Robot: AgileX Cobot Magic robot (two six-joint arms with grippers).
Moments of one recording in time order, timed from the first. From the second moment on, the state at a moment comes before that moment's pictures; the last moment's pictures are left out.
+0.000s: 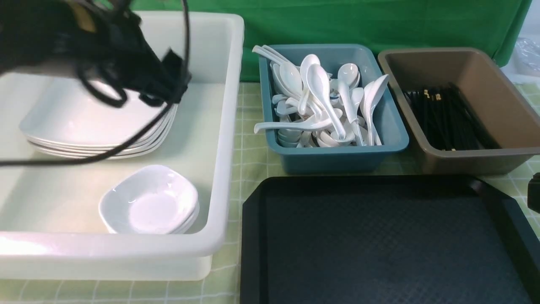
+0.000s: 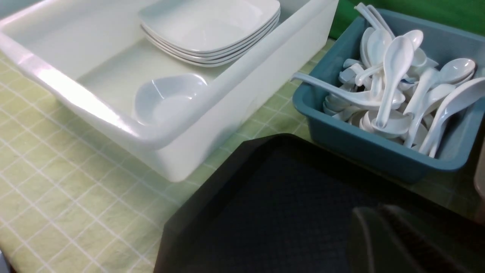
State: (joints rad) right arm 0.89 0.63 -0.88 -0.26 0.67 0.32; left arm -0.39 1.23 -1.17 0.05 0.55 0.25
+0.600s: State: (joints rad) right arm 0.89 0.63 -0.88 -0.26 0.67 0.32; left arm -0.43 0.50 -0.44 -0.21 0.02 0.32
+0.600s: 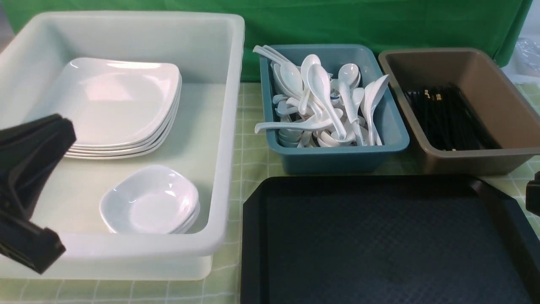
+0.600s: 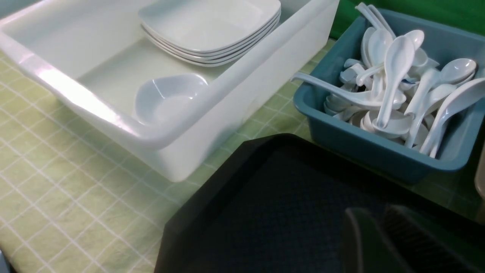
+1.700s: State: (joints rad) right arm 0.09 0.12 -0.09 -0.08 0.14 0.01; left arm -0.43 0.51 -0.18 -0.19 0.00 0.34
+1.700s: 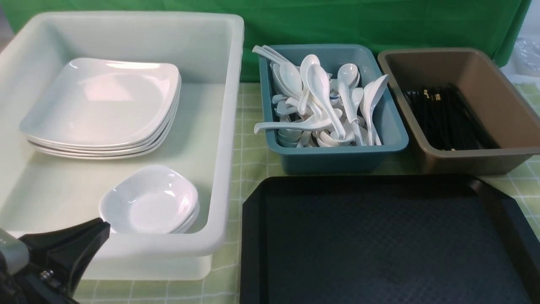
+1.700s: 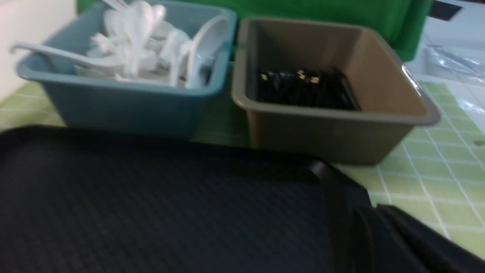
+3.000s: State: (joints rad) right arm 0.06 0.00 0.01 -0.08 0.23 0.01; left arm -0.43 0.51 -0.18 -0.19 0.00 0.34
